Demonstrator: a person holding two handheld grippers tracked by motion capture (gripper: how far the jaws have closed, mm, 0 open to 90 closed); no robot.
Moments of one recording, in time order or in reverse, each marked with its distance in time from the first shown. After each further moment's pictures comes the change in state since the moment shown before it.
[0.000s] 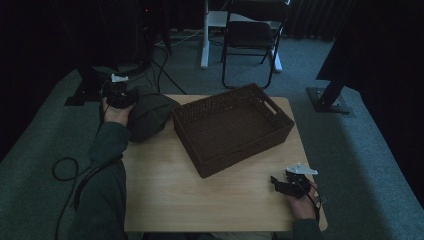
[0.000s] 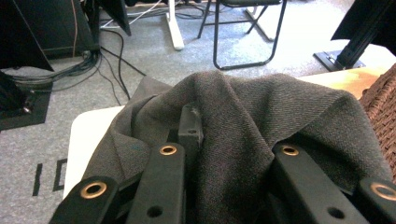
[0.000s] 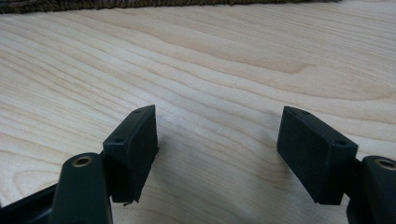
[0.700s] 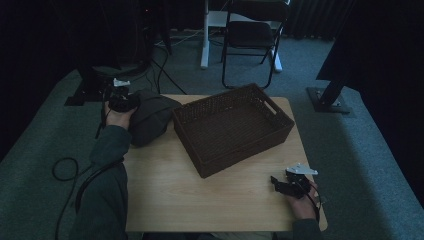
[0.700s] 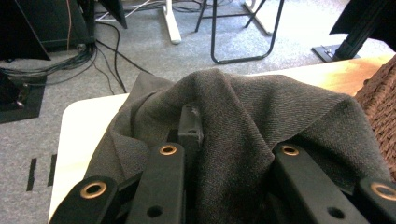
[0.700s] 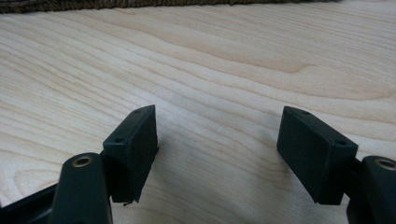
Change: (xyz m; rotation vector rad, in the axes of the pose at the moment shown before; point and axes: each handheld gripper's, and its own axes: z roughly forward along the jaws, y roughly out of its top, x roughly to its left) left arm 0.000 -0.015 0.008 0.018 -0.015 -0.006; right arm 0.000 0.000 0.000 0.000 0.000 0.000
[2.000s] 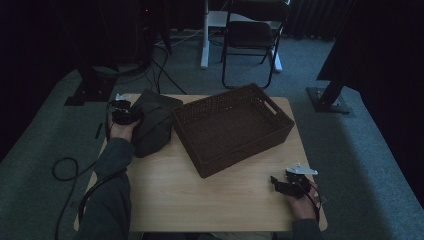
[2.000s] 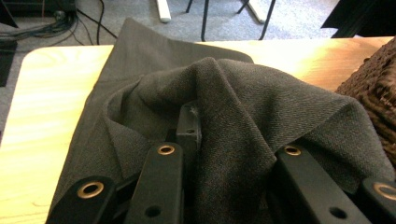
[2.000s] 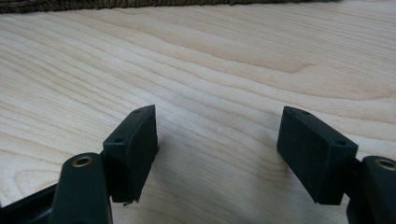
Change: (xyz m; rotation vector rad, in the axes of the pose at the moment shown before) left arm 0.006 -0.048 0.022 0.043 -0.059 -0.087; right arm 0.000 0.000 0.000 0.000 -0.001 0.000
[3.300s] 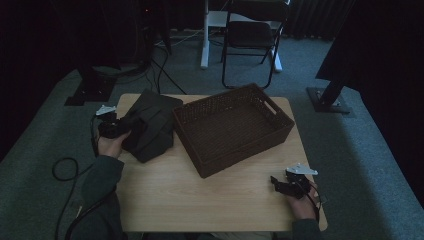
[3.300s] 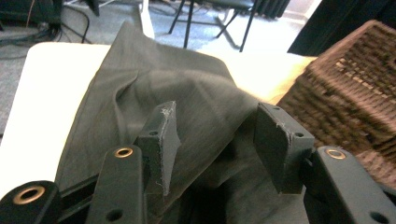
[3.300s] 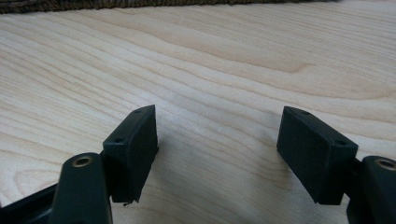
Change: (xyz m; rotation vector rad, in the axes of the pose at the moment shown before) left arm 0.004 -0.031 -0.059 -0.122 -0.091 -0.050; right arm 0.000 0.000 0.000 0.000 -0.001 0.002
